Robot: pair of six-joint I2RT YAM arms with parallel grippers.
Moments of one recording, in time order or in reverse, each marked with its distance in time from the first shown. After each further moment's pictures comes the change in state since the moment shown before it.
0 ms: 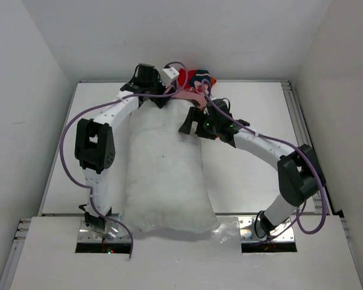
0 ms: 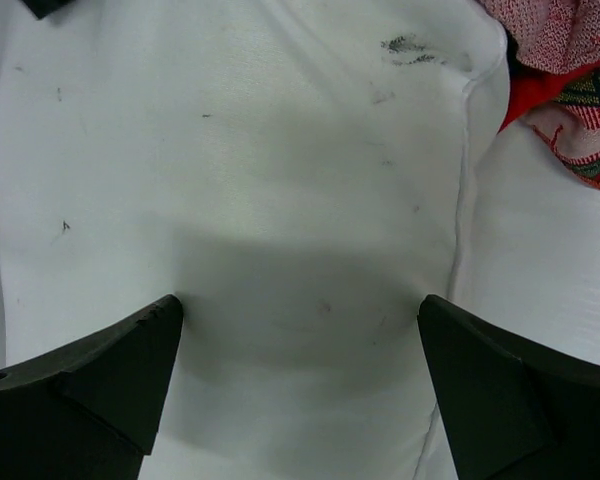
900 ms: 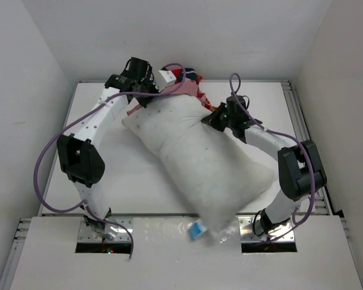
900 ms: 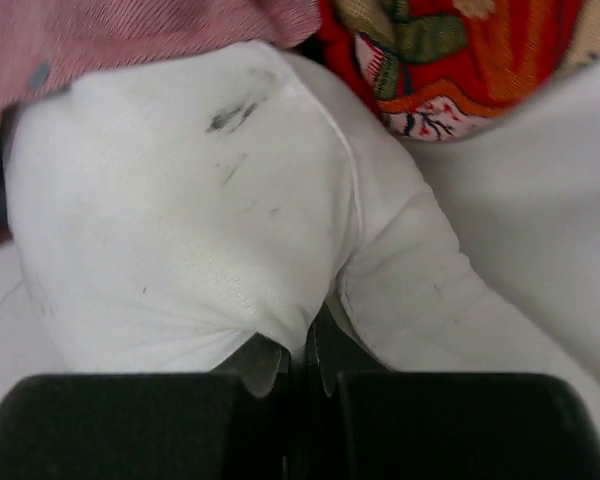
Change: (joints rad) left arm -0.014 -0.180 0.071 -0.437 -0.021 0.110; right arm -0.193 0.037 -0.080 0.190 -0.038 0.283
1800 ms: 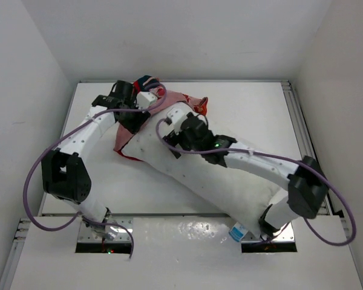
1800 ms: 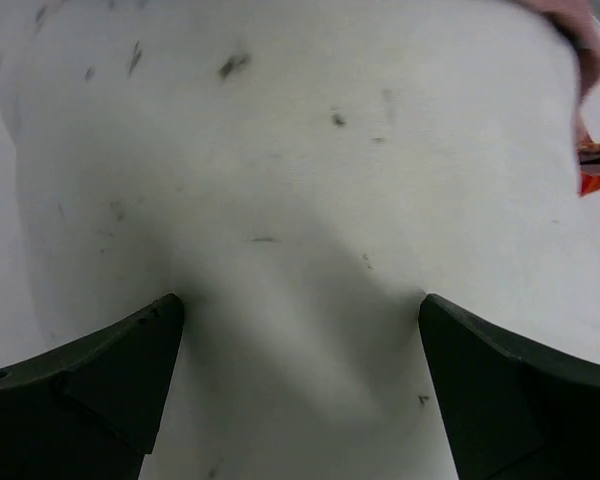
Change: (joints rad) left arm 0.068 -0.241 -0.394 -0.031 -0.069 -0.132; right arm 0.519 -0.167 0.073 -0.184 0.390 -1.023
